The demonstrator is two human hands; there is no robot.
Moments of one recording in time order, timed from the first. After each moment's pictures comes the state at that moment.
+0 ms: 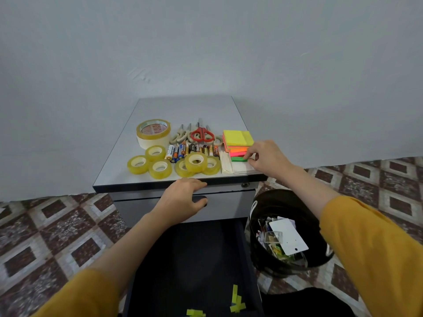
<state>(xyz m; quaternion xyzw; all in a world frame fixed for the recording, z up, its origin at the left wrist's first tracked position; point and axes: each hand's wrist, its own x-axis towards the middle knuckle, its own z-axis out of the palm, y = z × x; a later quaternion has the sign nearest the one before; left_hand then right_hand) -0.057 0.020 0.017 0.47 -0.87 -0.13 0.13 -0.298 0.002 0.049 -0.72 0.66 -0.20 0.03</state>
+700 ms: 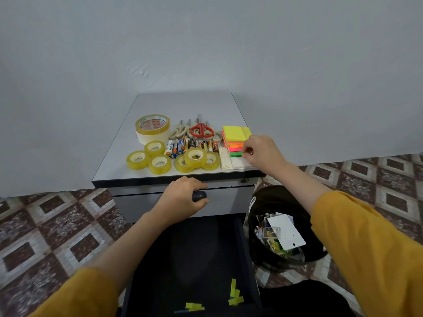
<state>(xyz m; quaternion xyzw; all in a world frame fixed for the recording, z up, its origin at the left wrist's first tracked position) -0.057 0.024 0.014 0.47 -0.87 -0.13 0.11 -0.291 -0.006 0.037 -0.74 0.64 -0.22 -0.04</state>
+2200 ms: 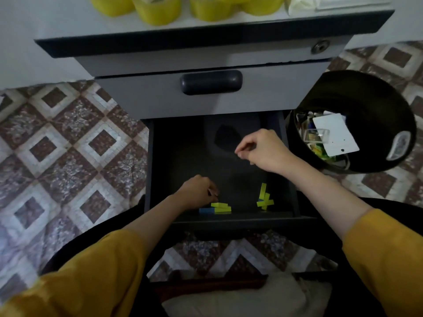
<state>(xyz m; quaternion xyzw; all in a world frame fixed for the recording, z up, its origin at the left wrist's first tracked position) -0.004 0.074 -0.220 0.47 -0.78 -0.37 -0.20 -0.190 0.069 -0.140 -0.61 0.67 -0.14 0.40</state>
